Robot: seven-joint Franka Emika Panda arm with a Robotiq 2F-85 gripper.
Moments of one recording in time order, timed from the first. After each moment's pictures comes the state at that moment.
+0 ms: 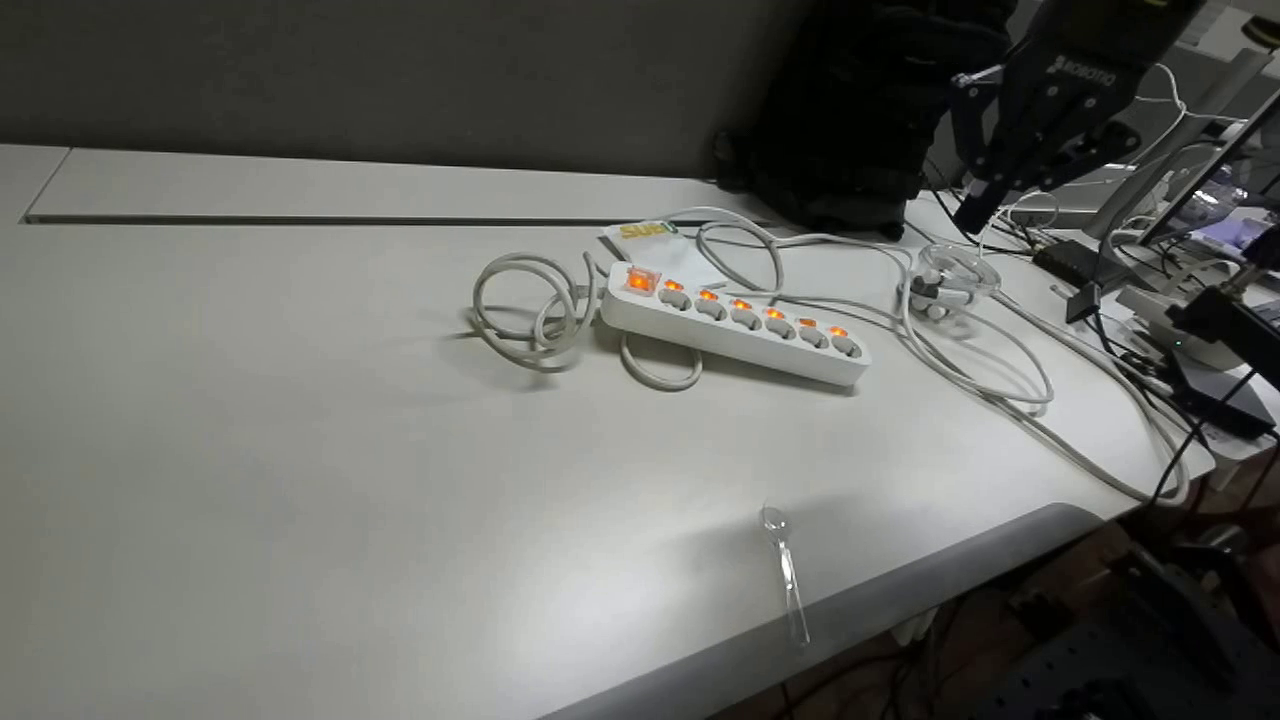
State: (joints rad) arm -0.25 -0.24 -0.10 -2.56 -0.02 2.34 0.23
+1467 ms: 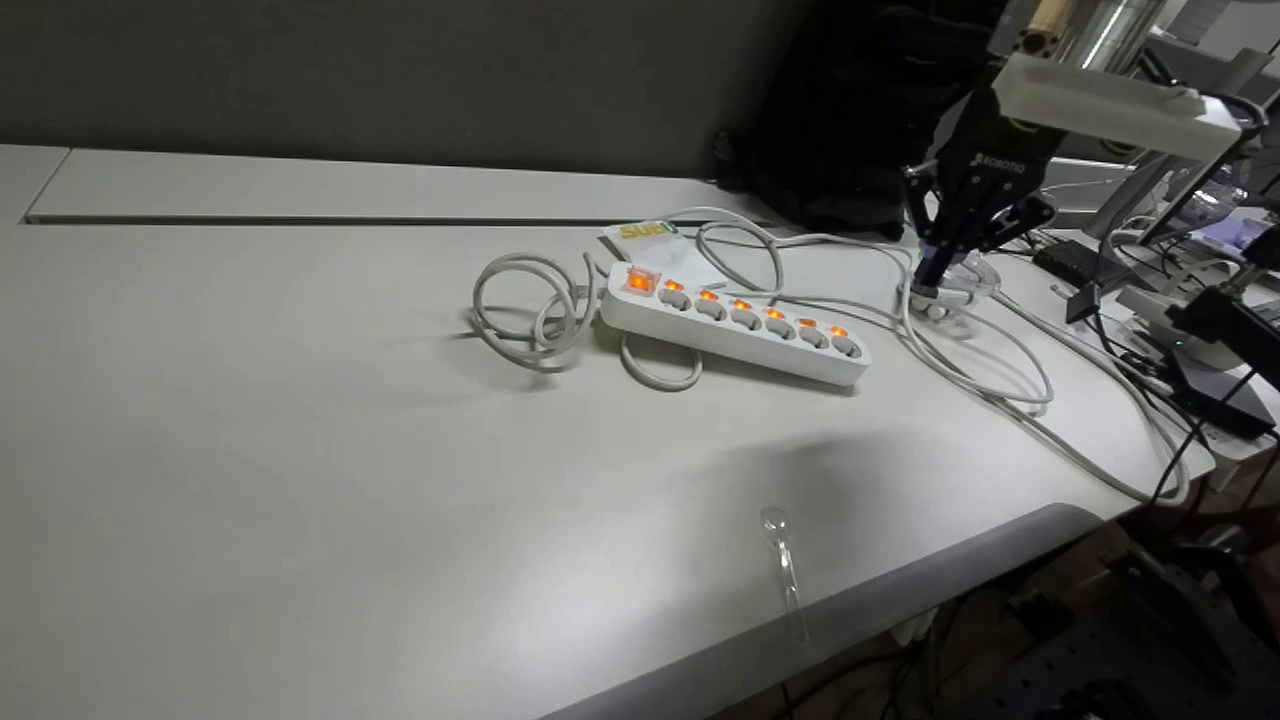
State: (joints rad) arm -0.24 0.07 -0.15 -2.42 -0.06 2.46 0.22
